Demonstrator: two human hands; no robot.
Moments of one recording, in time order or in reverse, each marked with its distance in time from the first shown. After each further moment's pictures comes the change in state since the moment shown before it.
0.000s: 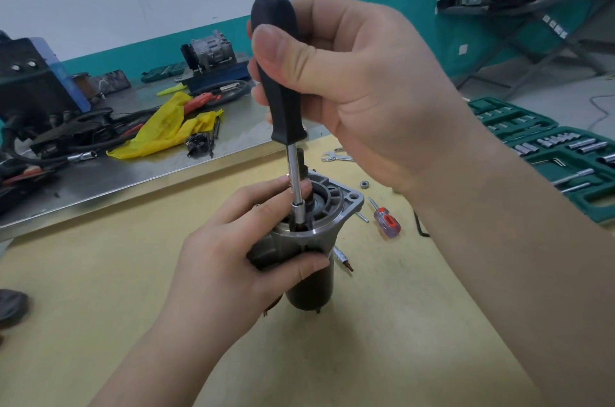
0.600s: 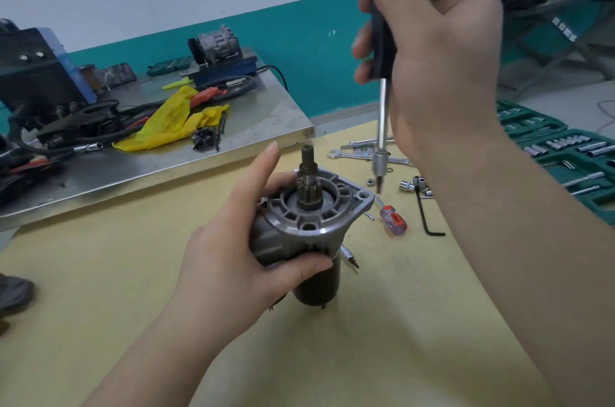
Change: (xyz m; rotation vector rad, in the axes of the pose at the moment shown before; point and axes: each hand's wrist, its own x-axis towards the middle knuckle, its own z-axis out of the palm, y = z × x) left_hand -0.006 0.000 -0.004 -0.051 -0.016 -0.139; right_hand 0.017 0.019 -0.031 -0.145 0.416 -0.347
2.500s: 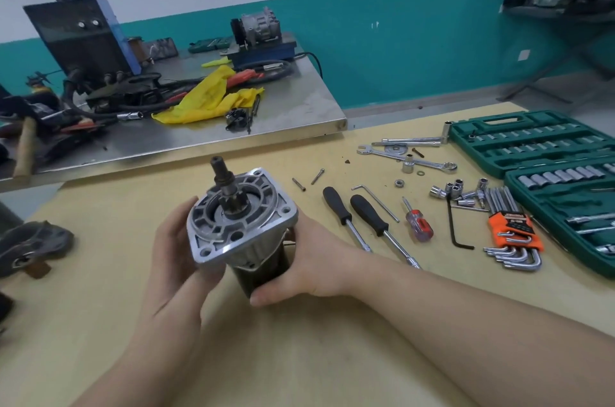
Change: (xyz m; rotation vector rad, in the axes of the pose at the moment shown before) left_hand -0.054 -0.036 -0.014 -0.478 0.373 -0.564; right_hand -0.149 0.139 0.035 -0.252 -0.999 0.653
